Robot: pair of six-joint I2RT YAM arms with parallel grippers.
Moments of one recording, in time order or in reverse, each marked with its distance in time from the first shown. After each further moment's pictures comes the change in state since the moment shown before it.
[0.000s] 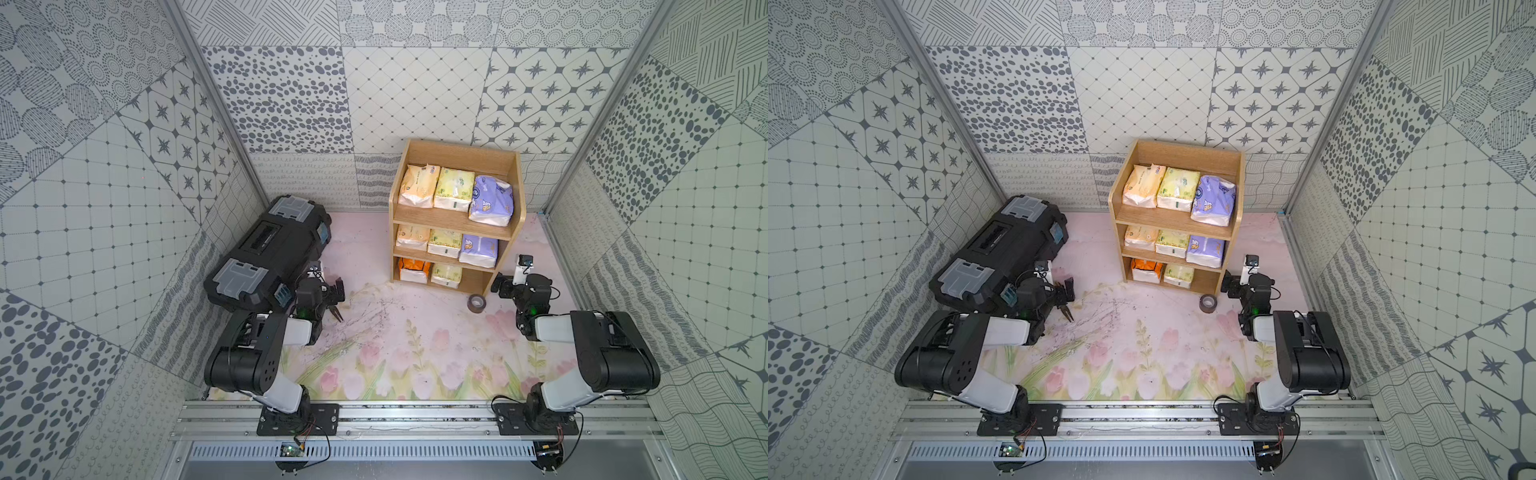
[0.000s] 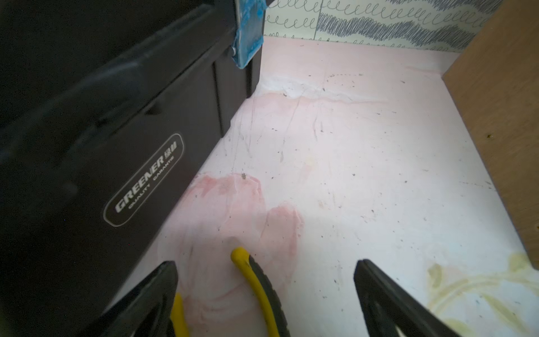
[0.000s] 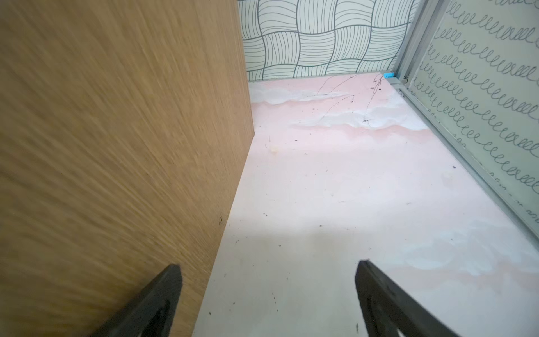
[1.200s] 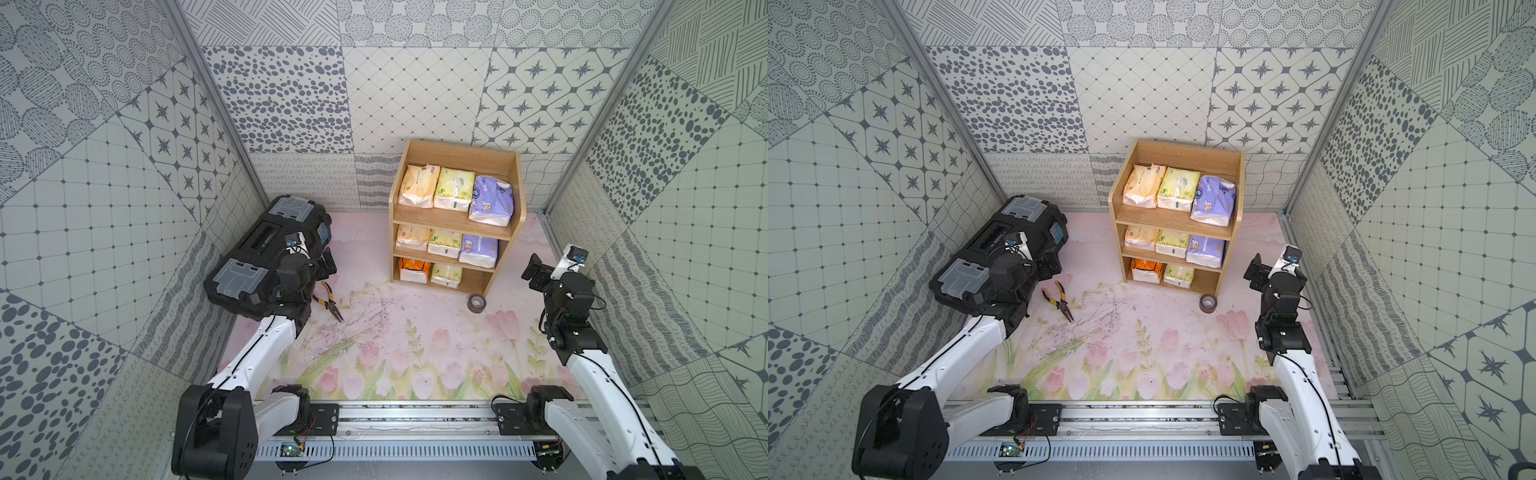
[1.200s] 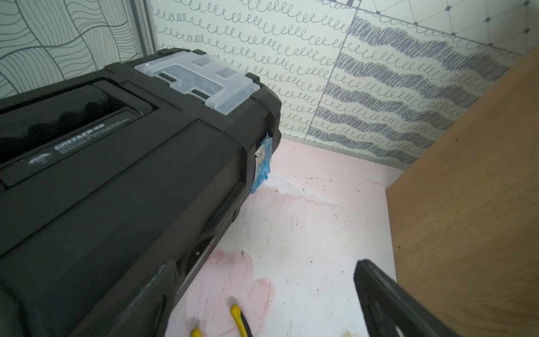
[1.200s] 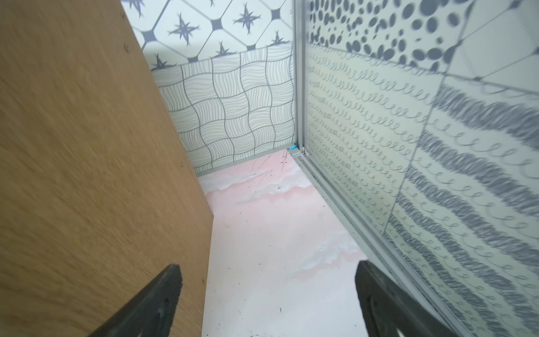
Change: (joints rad) left arm 0.004 -0.456 0.274 -0.598 -0.064 -0.176; right arm 0.007 -0.798 0.193 -0.821 0.343 0.162
